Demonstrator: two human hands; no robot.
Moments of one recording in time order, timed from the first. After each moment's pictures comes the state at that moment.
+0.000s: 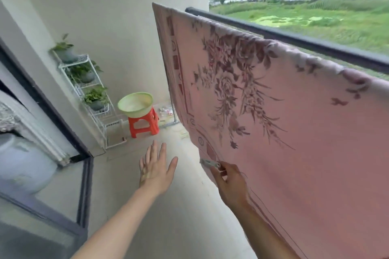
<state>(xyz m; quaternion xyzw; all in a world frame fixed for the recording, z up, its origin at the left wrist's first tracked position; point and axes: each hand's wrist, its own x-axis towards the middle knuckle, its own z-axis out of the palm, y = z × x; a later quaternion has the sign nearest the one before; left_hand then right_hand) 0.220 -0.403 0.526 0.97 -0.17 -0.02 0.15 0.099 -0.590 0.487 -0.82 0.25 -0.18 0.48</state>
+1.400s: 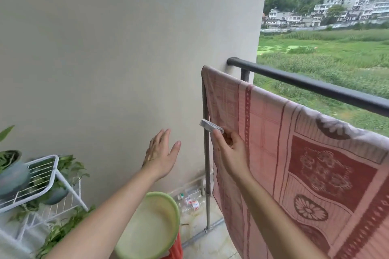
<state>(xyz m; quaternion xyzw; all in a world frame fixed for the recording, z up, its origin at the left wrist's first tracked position) 1.285 -0.522 0.636 0.92 -0.27 0.03 0.27 1.152 -0.685 0.651 -0.67 0.18 -0.37 0.62</state>
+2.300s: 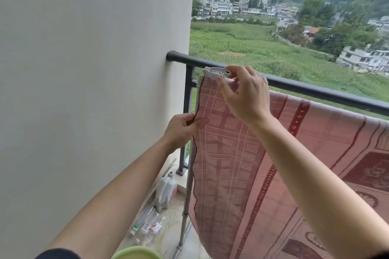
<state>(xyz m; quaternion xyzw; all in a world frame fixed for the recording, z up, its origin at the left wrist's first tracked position) 1.504 -0.686 0.652 0.56 -0.53 -0.32 0.55 1.339 -0.742 0.762 -0.80 0.38 -0.46 -0.05</state>
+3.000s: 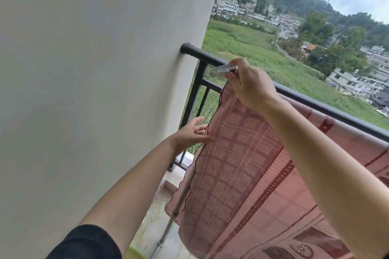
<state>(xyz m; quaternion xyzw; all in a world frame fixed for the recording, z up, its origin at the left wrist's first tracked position) 1.568 -0.729 0.572 0.46 -0.48 -0.56 0.48 1.422 -0.766 0.778 -0.89 0.40 -0.23 -0.06</state>
